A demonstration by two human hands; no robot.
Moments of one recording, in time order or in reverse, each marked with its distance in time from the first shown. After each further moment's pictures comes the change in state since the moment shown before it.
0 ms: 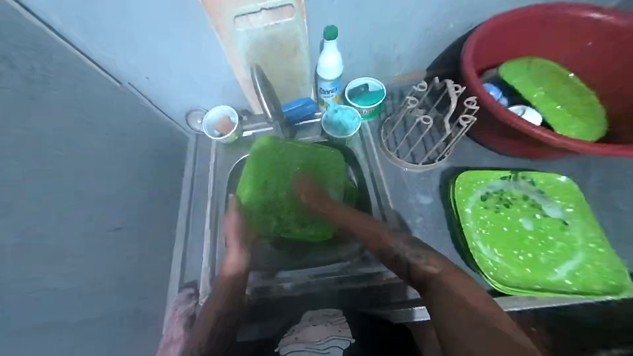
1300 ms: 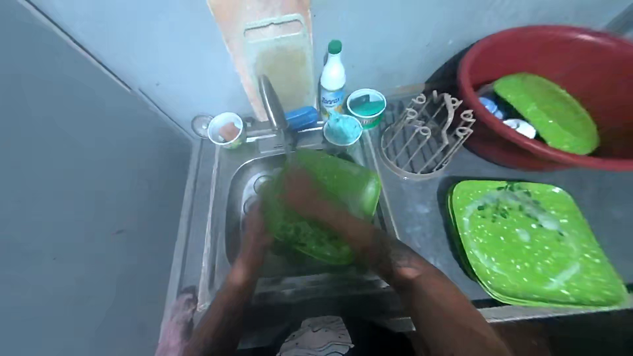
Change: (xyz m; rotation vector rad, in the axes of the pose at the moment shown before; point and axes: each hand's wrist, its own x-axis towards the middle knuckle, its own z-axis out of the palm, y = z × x) left_hand -0.008 -0.004 0.029 0.072 -0.059 -0.194; right_hand 0.032 -0.005 0.012 -0.216 -0.045 0.052
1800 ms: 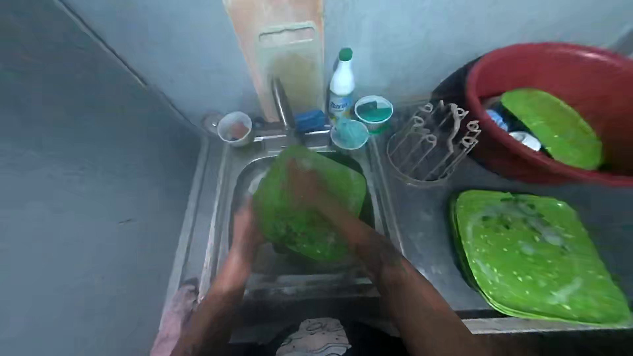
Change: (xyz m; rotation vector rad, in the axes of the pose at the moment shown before) left_hand -0.004 0.016 -0.021 0.056 0.070 0.083; right_hand 0.013 0.006 -0.001 0.039 0.037 -0.017
